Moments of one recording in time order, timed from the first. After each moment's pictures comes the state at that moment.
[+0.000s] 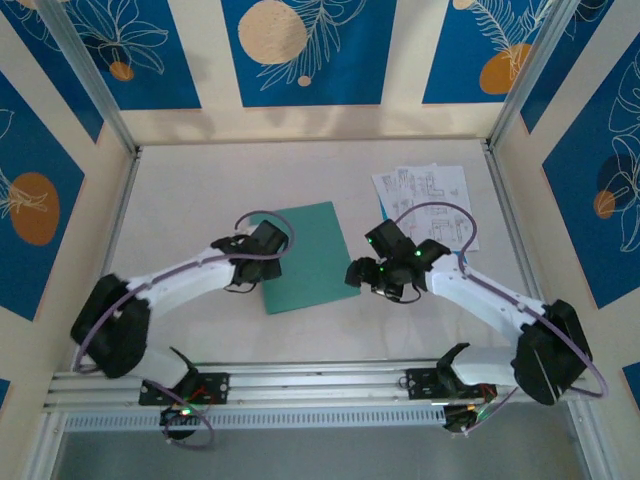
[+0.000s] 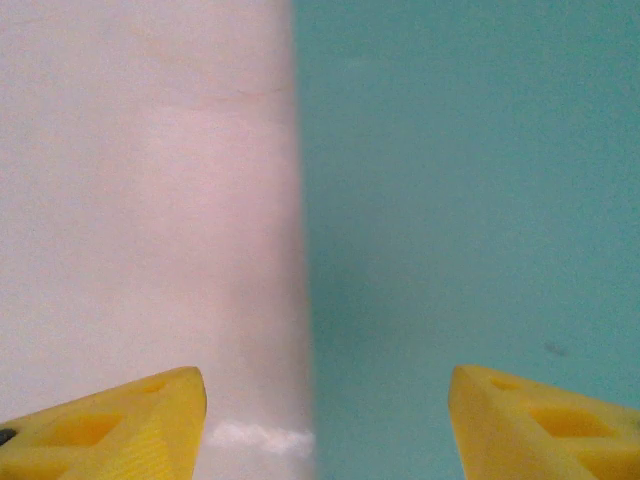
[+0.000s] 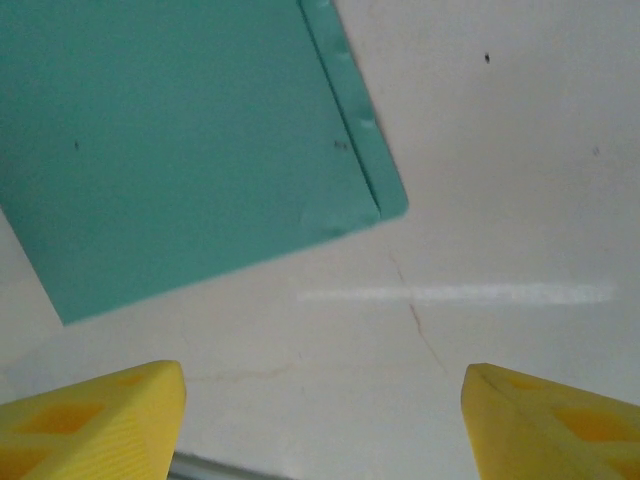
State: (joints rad) left arm -0.73 1.41 0.91 -0.66 -0.29 -0.86; right arm 0.63 1.28 0.86 -0.76 -0.17 0.90
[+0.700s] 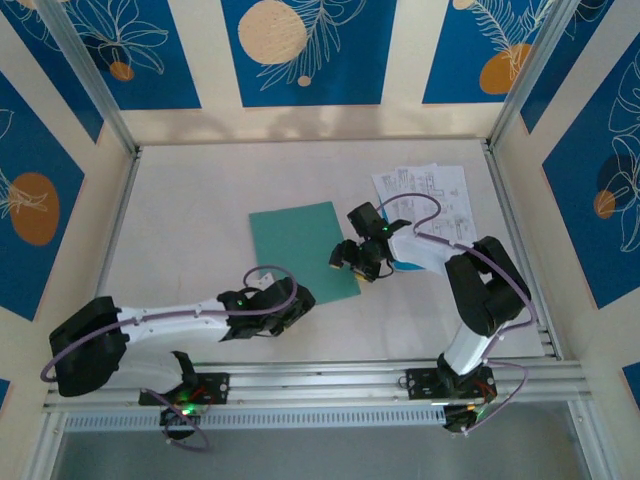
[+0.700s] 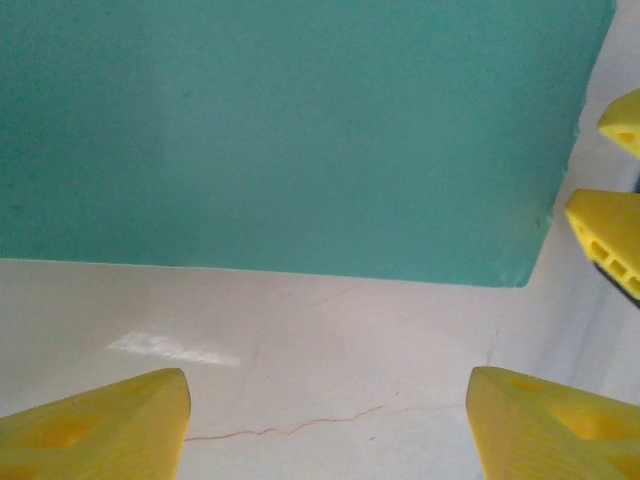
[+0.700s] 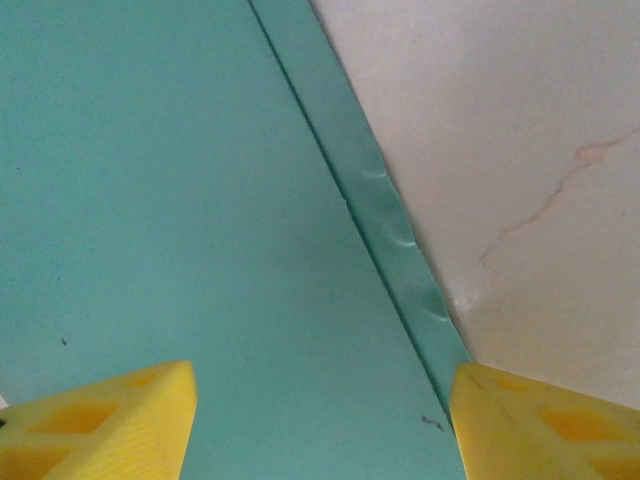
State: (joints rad) left arm -1.09 1.29 0.61 -0.26 -0.19 -1.61; right arm 0.56 1.70 1.00 -0.51 -0.25 0.89
